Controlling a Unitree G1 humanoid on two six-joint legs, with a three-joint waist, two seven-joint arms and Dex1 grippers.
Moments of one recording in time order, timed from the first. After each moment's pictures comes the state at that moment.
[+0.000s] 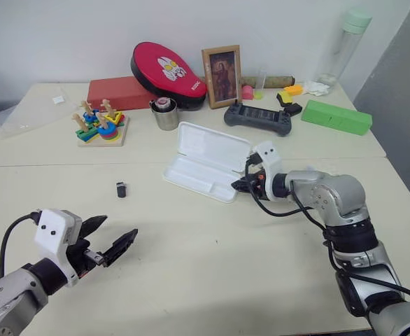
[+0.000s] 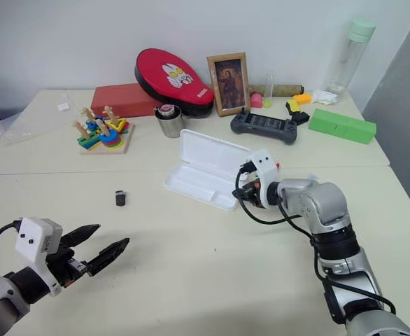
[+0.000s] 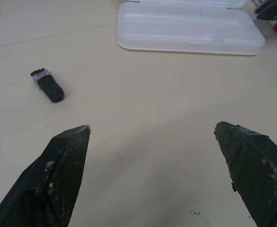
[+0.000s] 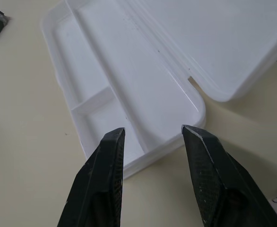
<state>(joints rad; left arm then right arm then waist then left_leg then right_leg) 0.49 0.67 0.58 -0.68 -0.73 0.65 -0.58 -0.72 -0.31 0.13 -0.08 0.45 1.25 0.40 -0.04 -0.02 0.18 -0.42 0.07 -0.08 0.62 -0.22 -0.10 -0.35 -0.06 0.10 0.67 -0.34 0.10</state>
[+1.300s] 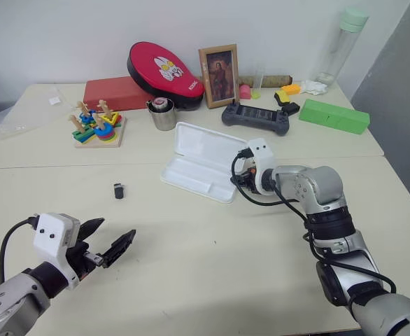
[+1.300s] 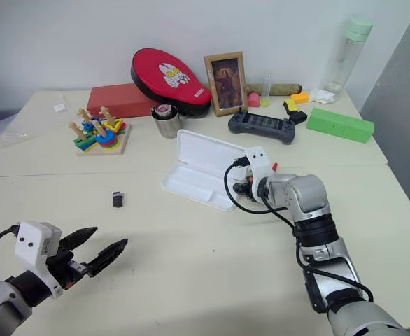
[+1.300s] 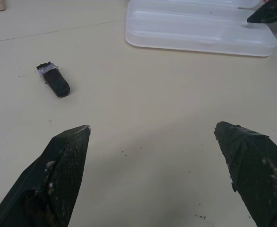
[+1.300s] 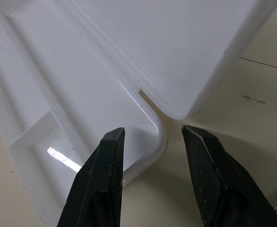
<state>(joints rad) 0.49 0.63 0.57 -0.68 -0.70 0.65 -0.56 -0.79 -0.20 0.10 0.09 0.33 1.23 0.30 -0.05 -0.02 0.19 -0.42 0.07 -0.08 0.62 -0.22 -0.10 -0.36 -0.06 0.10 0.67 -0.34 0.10</state>
